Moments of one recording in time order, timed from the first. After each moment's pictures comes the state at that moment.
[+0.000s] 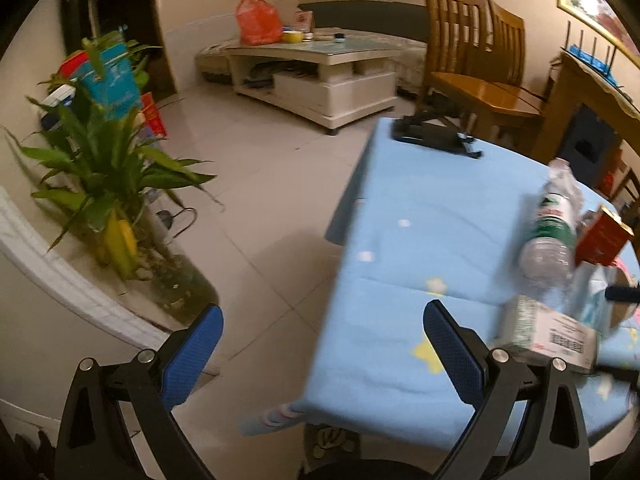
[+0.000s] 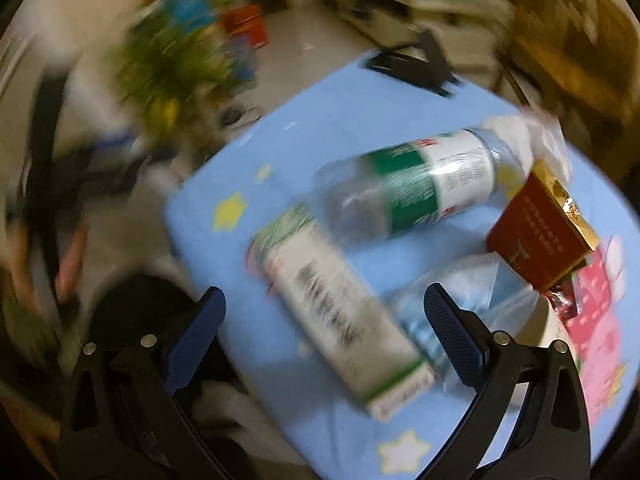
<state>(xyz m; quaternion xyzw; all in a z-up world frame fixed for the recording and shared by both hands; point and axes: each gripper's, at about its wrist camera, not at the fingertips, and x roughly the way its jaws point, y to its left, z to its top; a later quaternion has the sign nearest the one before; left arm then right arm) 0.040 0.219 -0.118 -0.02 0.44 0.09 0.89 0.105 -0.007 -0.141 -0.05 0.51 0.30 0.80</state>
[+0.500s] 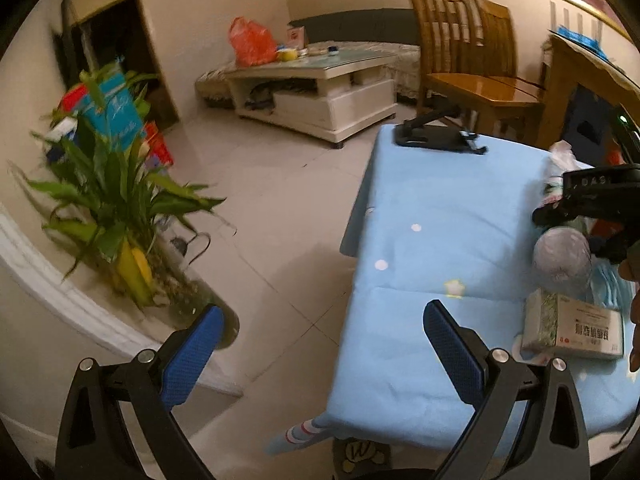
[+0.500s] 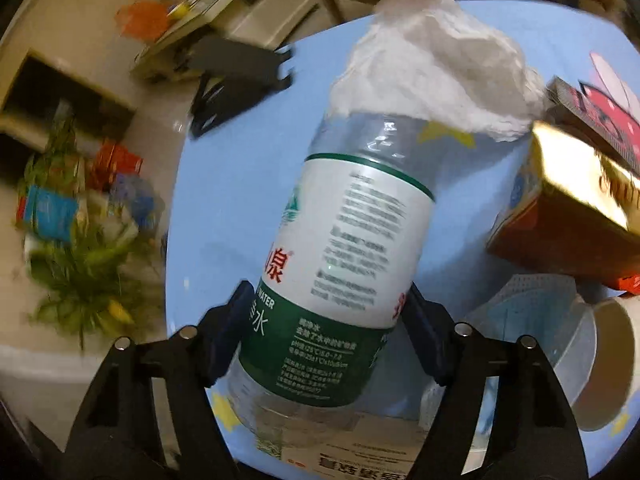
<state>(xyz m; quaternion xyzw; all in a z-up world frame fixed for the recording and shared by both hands) 0.040 0.209 -0.119 0.04 0.41 0.08 0.91 0.207 -0.004 -0.193 0.20 0.58 0.08 0.79</state>
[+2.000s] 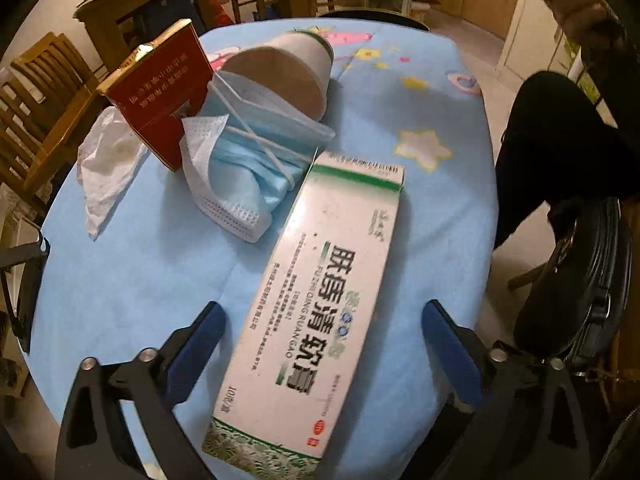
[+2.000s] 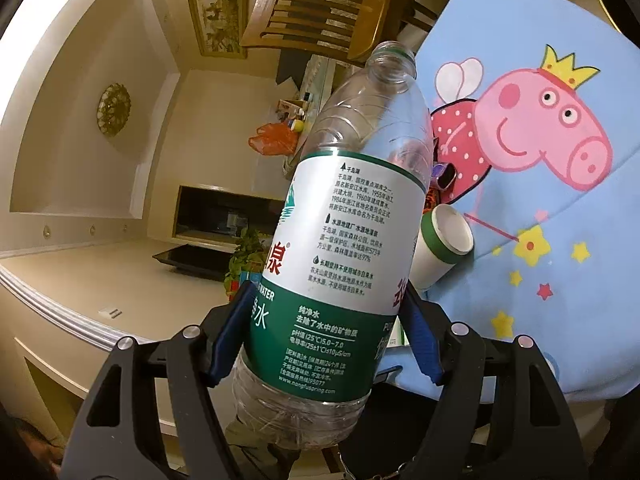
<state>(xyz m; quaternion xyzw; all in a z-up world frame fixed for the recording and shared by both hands) 0.044 0.002 -0.191 0.36 0.40 -0.52 0.67 0.026 -0.314 -0.141 0.54 0.37 0.26 0.71</state>
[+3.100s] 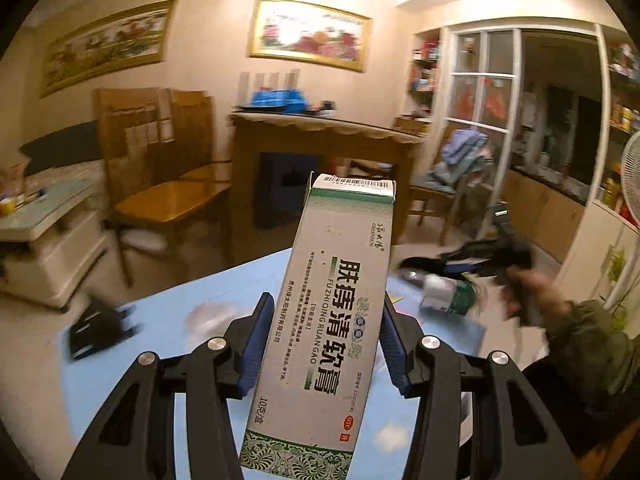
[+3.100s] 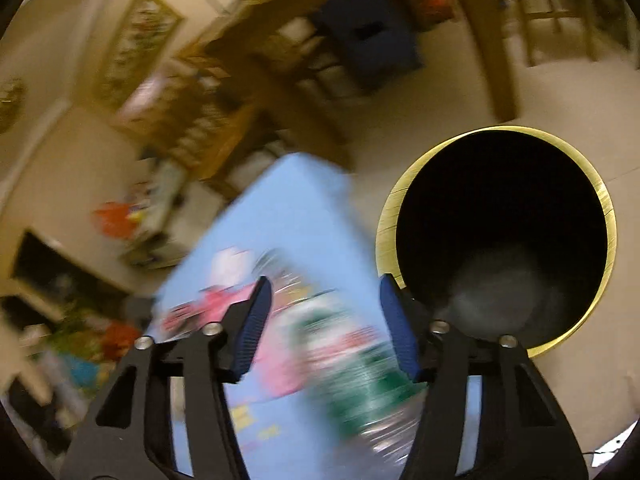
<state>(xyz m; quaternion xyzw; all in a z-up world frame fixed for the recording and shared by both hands) 0.055 -0.004 -0.021 0.05 0.23 -0.46 0.86 0.018 -0.456 -0.137 0.36 0.35 -0.10 0.86</state>
